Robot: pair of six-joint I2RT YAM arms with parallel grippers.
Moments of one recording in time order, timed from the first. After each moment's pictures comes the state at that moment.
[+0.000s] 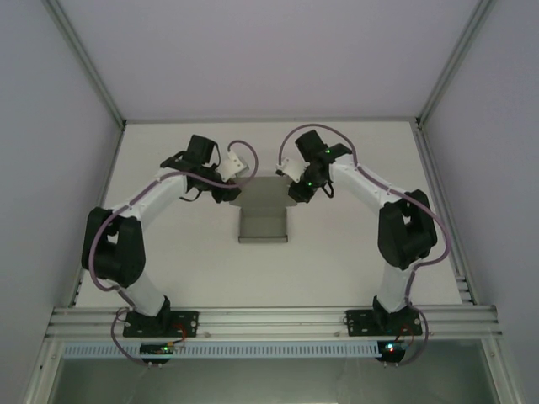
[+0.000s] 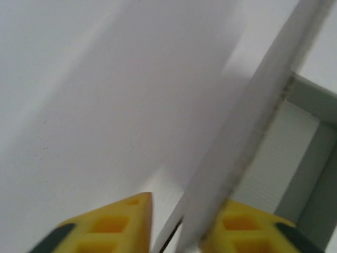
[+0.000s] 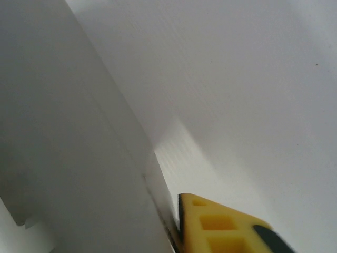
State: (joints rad) left arm -0.37 1.65 1.26 -0.63 0.41 0.51; right arm 0.49 1.84 1.51 -0.88 -0.23 -0.50
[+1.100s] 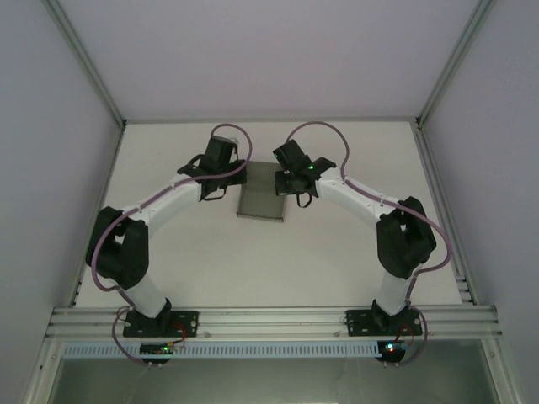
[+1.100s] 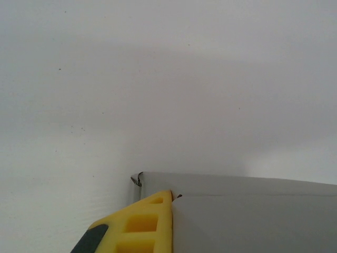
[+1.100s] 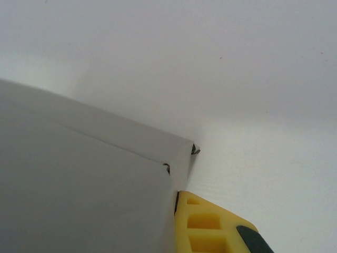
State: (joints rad) left arm -0.52 1.65 1.22 -0.32 -0.04 -0.52; right arm 0.66 1.79 1.44 -0.62 0.17 0.49
